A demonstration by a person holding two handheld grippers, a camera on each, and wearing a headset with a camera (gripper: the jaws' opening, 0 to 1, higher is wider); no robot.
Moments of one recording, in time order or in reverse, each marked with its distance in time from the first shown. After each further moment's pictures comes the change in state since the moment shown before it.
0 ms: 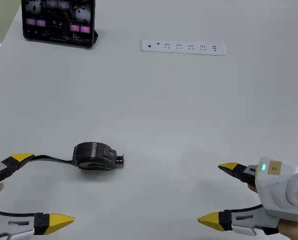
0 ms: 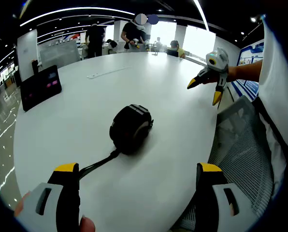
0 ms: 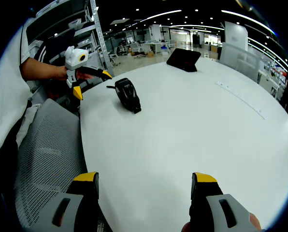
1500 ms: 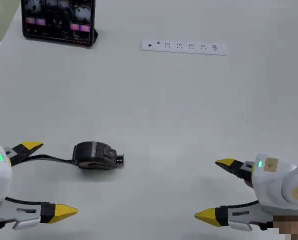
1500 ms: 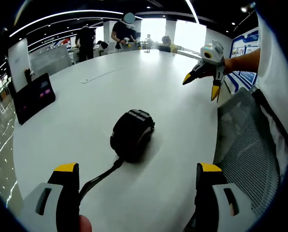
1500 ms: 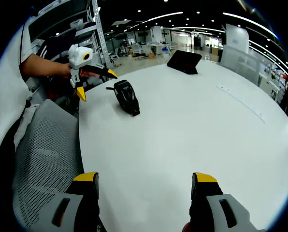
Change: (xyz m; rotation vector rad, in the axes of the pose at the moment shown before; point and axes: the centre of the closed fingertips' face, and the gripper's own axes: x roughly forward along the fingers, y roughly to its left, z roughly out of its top) left arm 0.015 0.007 0.011 0.098 0.016 -0.024; right arm 0.007 -0.004 0.006 -0.019 -0.016 -0.002
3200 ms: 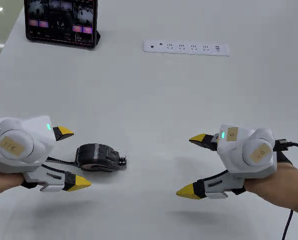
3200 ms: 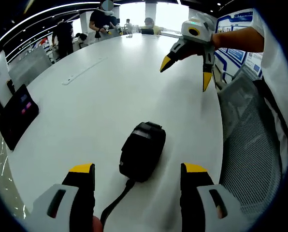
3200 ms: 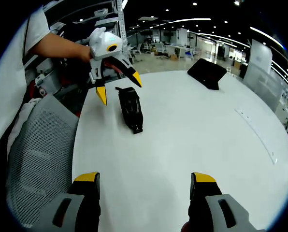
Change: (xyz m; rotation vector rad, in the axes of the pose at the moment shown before) left arm 0.042 0.018 0.027 0.156 0.156 -0.100; right arm 0.040 -0.017 0.055 -0.202 0.022 0.096
